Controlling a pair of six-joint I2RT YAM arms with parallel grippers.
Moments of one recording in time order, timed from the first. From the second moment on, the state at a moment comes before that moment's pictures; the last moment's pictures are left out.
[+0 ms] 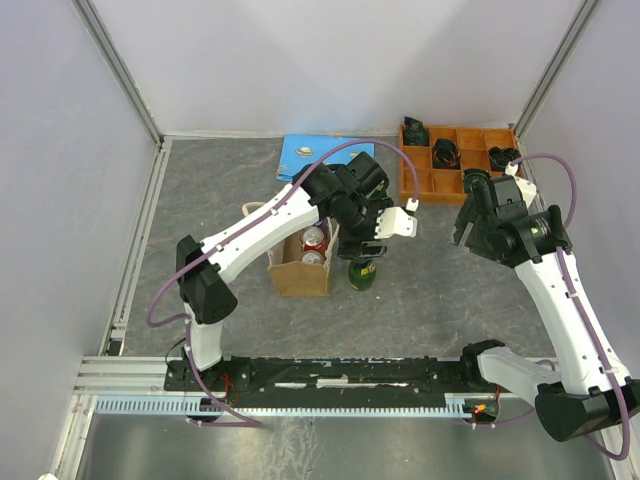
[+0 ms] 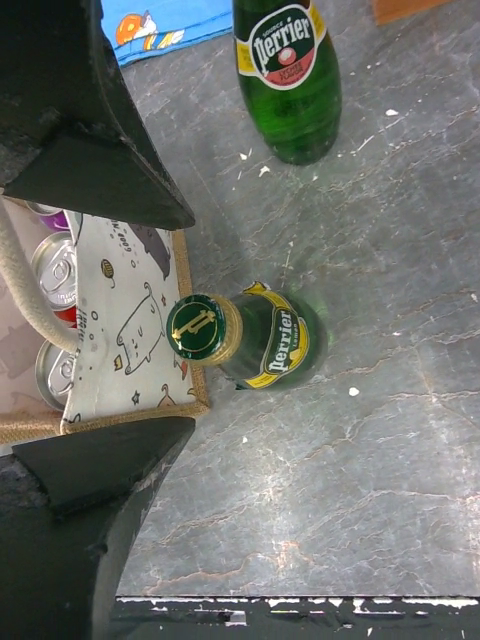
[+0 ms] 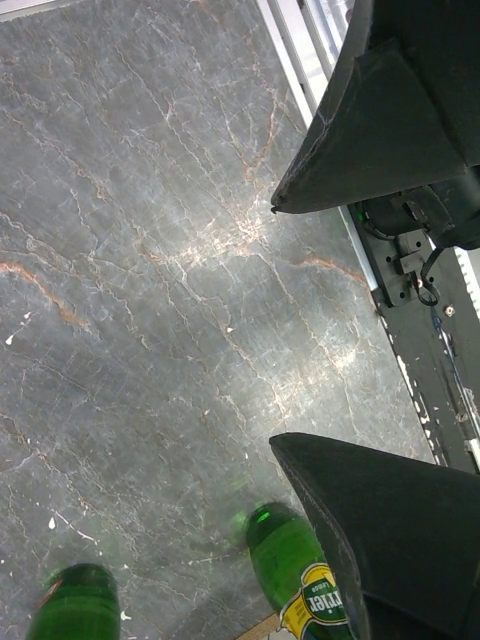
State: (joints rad) left arm -0.92 1.91 1.99 -1.18 0.34 0.82; right arm 0.25 1.06 1.28 -1.23 0.38 0.62
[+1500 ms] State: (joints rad) left arm -0.90 1.94 1.92 -1.11 0.42 0.78; right arm 0.23 1.07 1.28 -1.23 0.36 0.61
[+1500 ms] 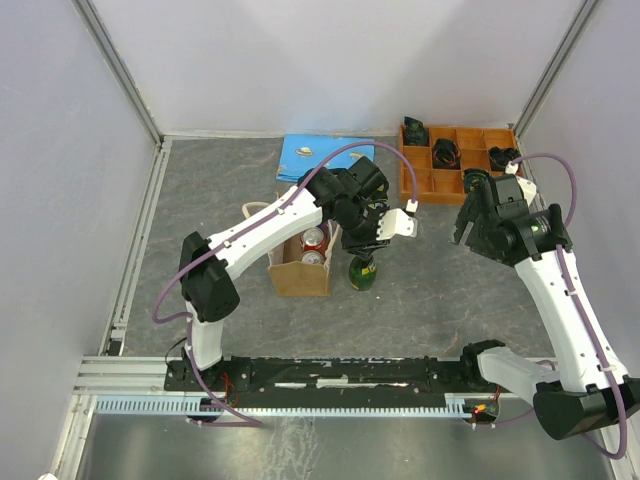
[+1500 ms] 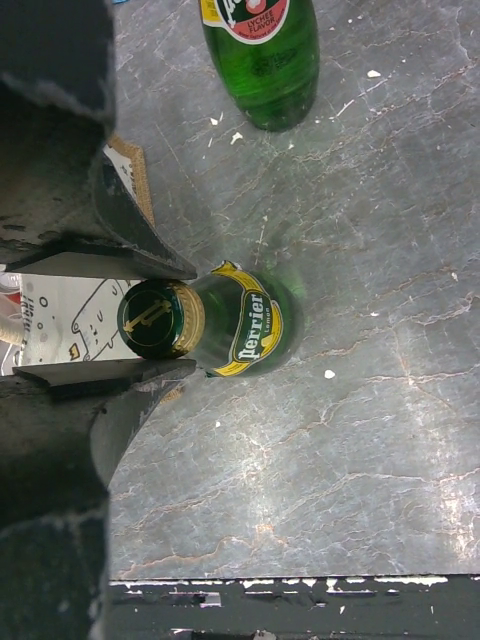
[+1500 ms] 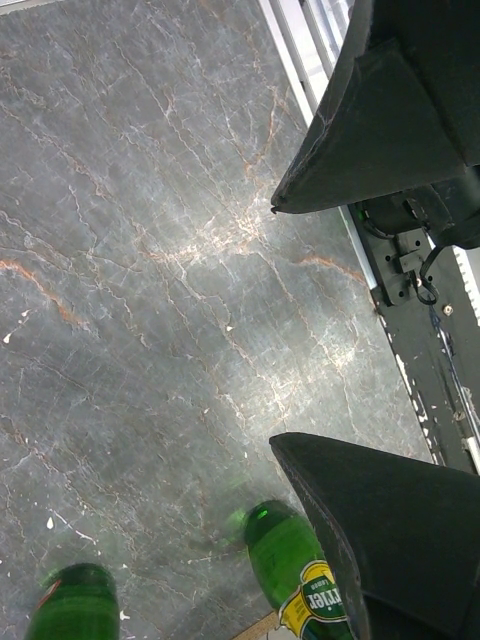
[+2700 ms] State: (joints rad) left arm -0.65 2.01 2.37 -1.01 0.21 0.57; right arm 0.22 1.05 1.23 -1.22 0.32 0.60
